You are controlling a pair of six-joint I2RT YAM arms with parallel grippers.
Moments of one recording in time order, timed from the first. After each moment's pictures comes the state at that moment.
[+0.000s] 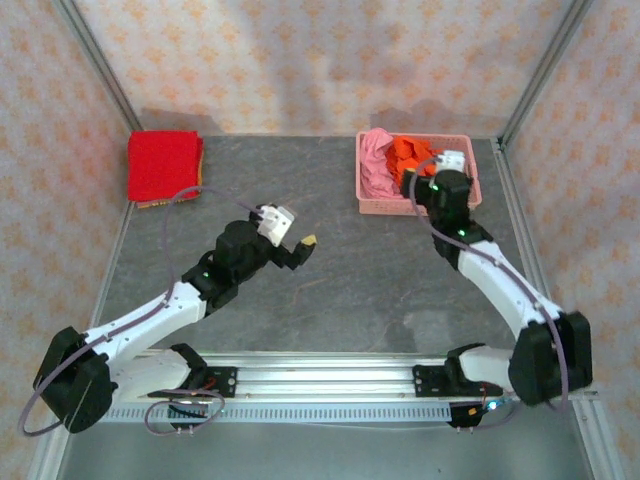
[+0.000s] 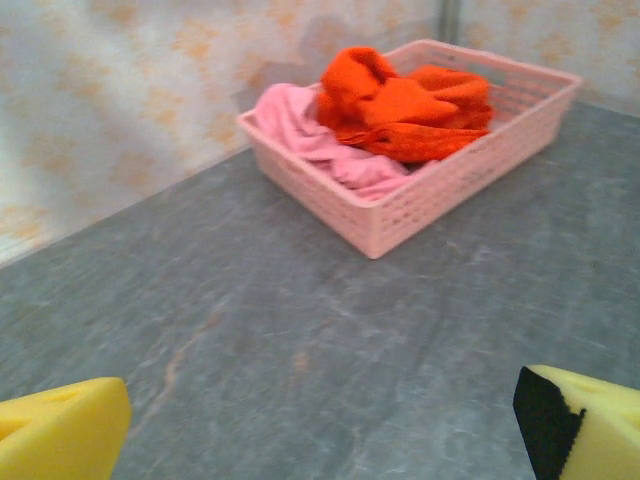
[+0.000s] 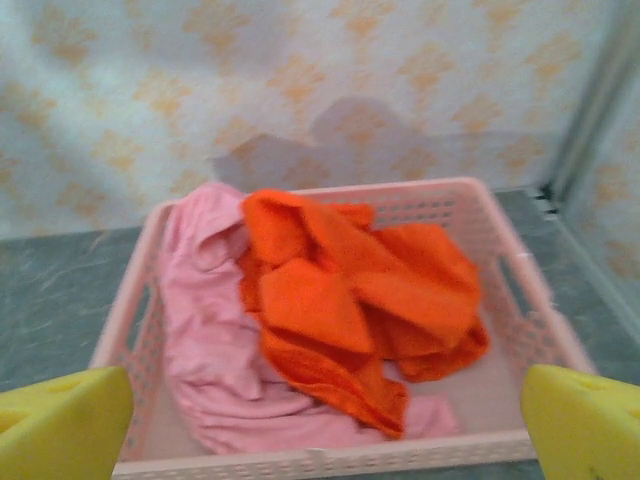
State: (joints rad) left arm -0.62 1.09 0.65 0.15 -0.04 0.12; right arm 0.28 1.28 0.93 -0.01 0.34 0.17
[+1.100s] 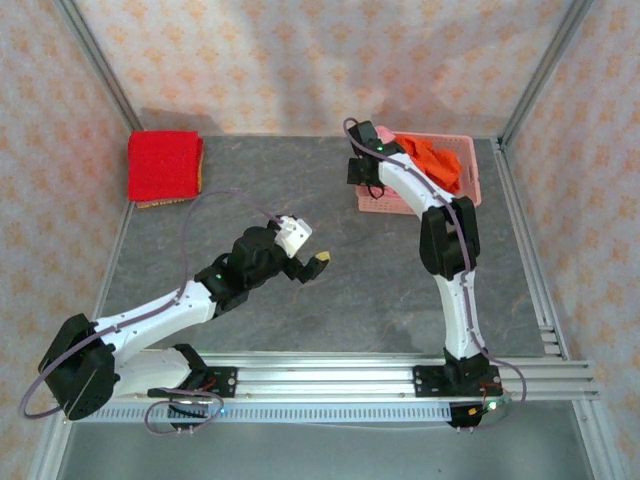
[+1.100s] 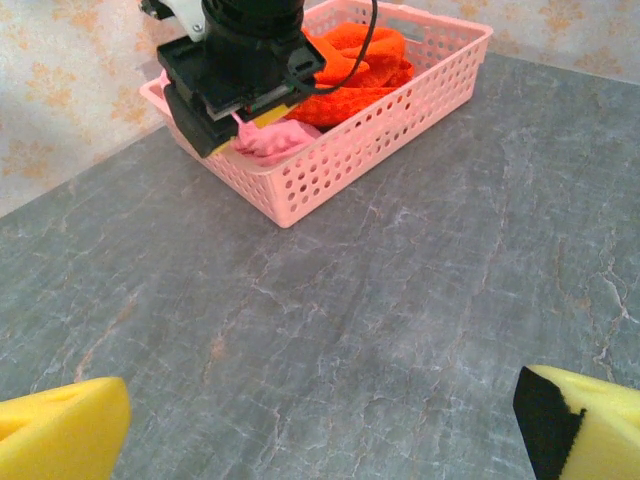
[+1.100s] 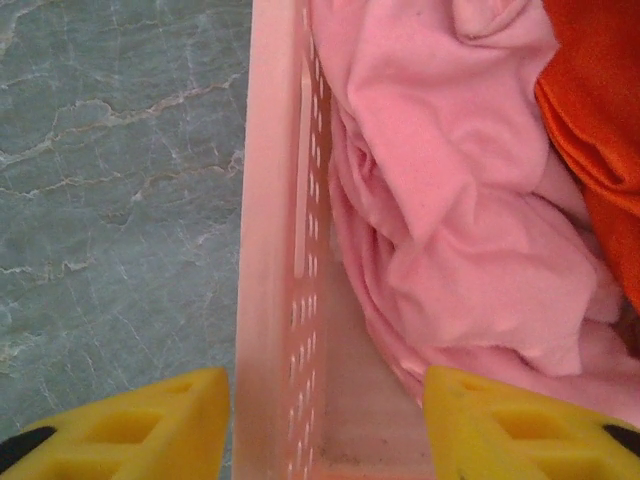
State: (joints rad) left arm -0.71 1.15 0.65 0.12 -0.03 0.12; right arm 0.41 2.26 2.03 -0.80 0.17 0.41
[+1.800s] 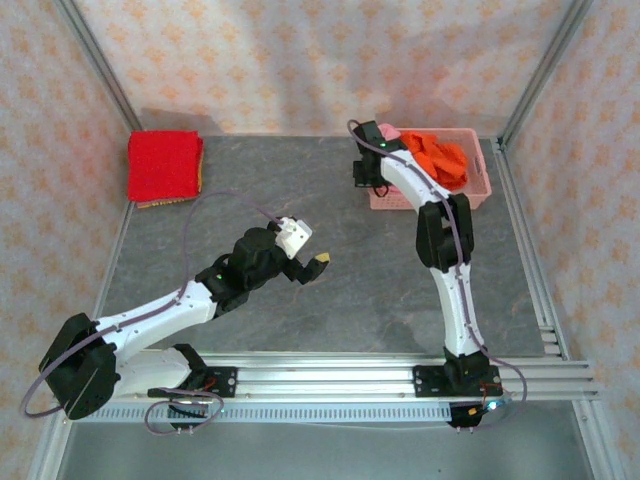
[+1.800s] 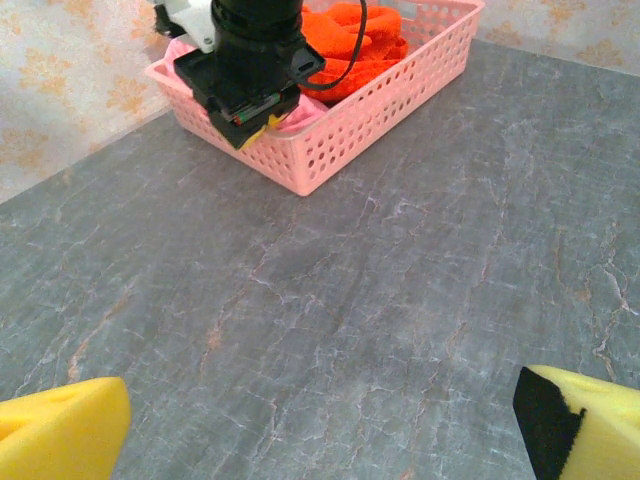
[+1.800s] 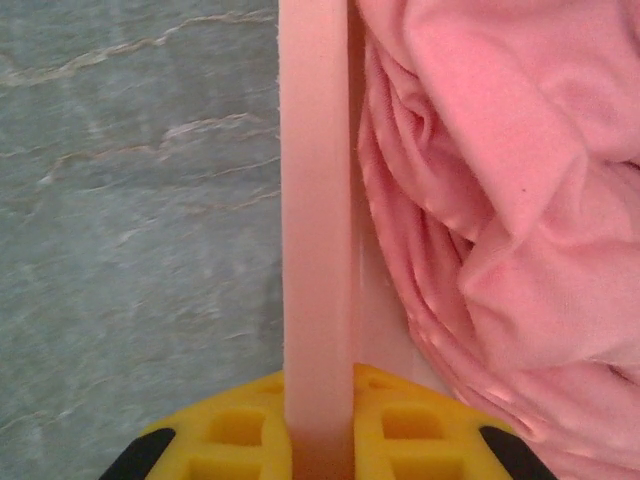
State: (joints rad) left arm -0.71 1.15 0.65 0.12 -0.02 0.11; right arm 0.35 2.36 2.13 -0.88 0.14 0.32
